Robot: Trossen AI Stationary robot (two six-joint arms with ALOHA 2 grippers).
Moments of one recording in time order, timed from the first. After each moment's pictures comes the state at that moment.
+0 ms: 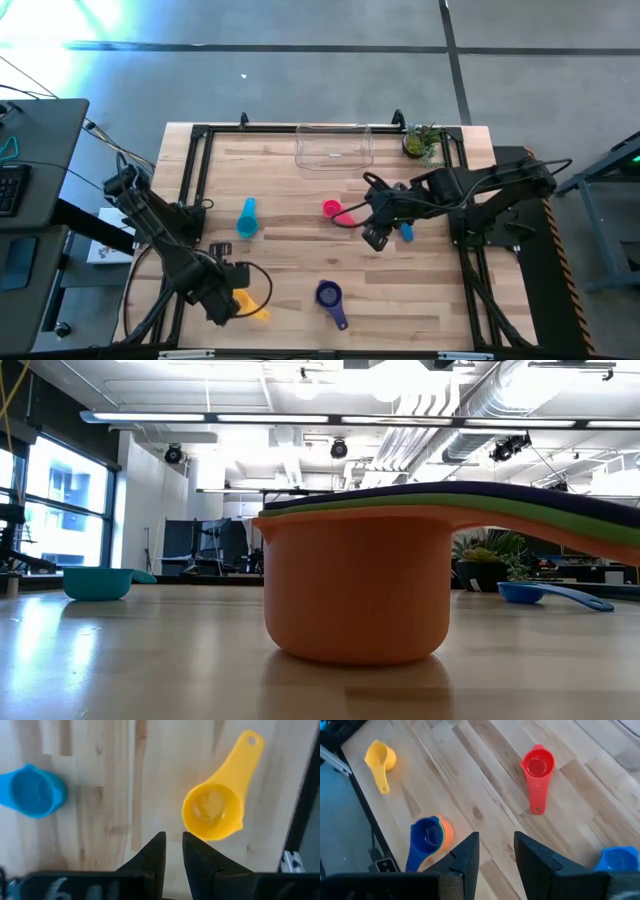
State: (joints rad) left arm -0.83 1.55 1.29 -1.26 -0.15 -0.88; right arm 0.26 1.48 1.59 -1.14 0.16 0.86
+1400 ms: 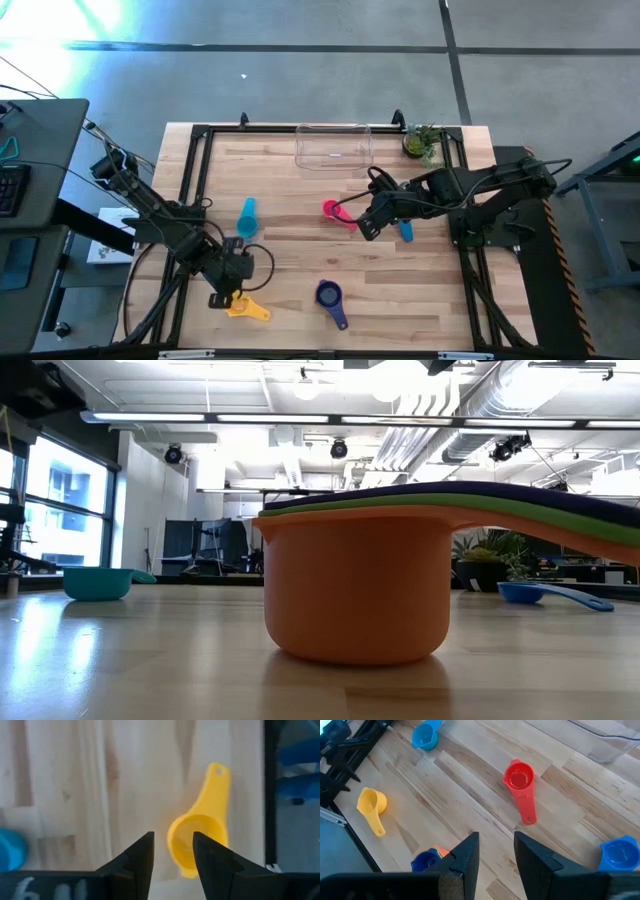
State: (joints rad) left arm -0.73 1.34 0.99 -0.85 -0.07 -0.66; right arm 0.26 1.49 1.59 -1.14 0.29 1.07
